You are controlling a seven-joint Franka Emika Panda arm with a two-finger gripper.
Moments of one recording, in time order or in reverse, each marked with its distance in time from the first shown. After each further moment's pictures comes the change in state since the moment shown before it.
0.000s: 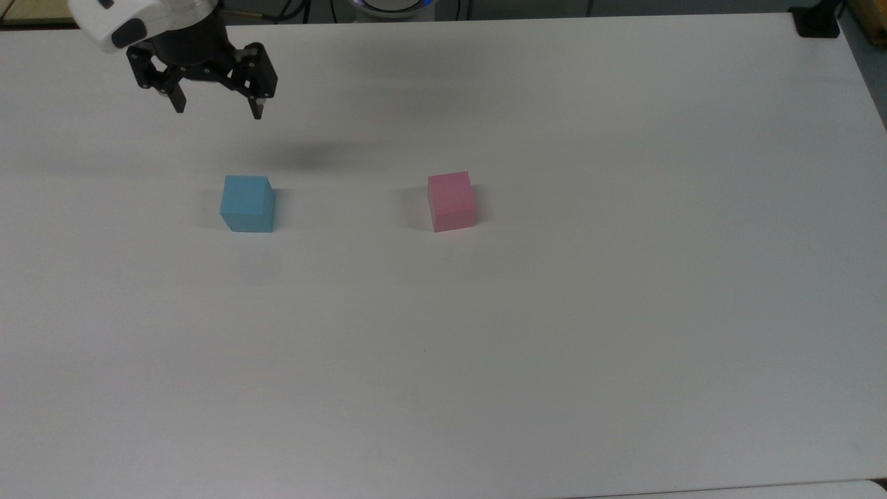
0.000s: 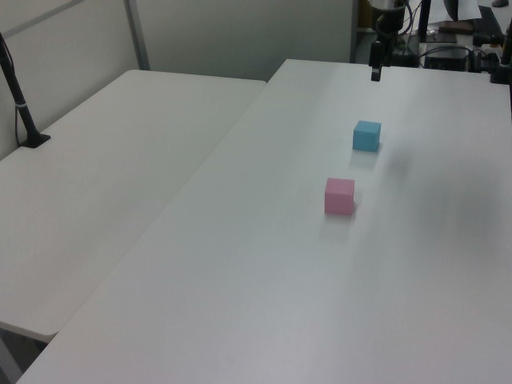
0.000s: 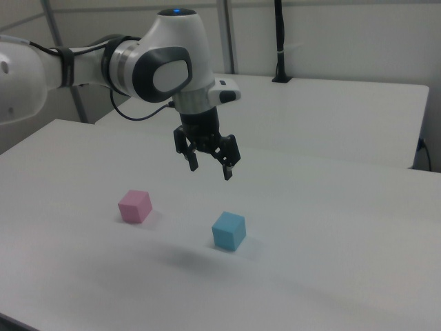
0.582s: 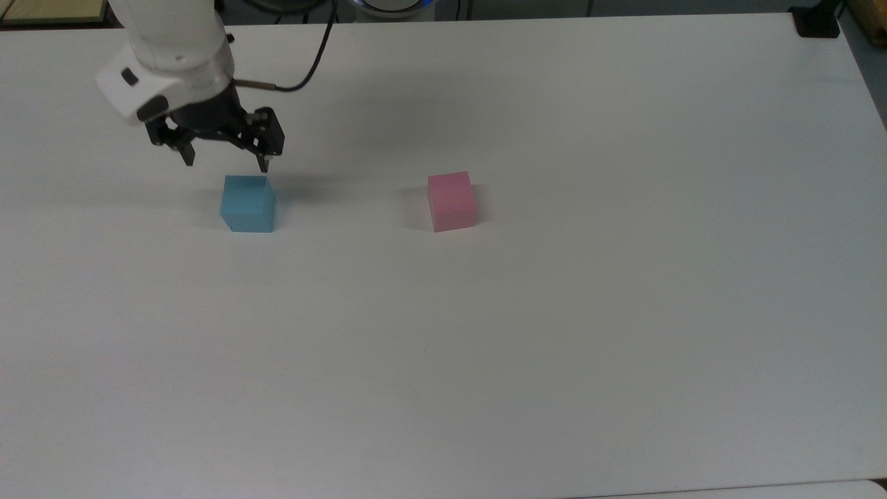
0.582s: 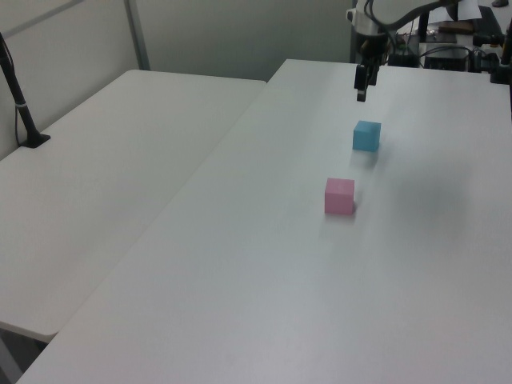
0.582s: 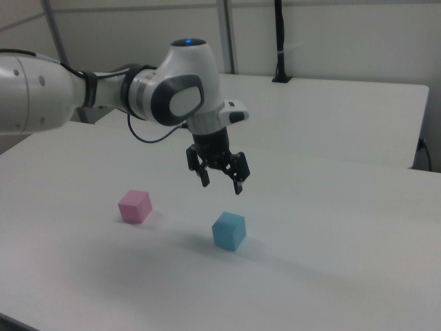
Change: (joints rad) arm 0.014 0.130 -0.002 0.003 0.000 0.127 -0.002
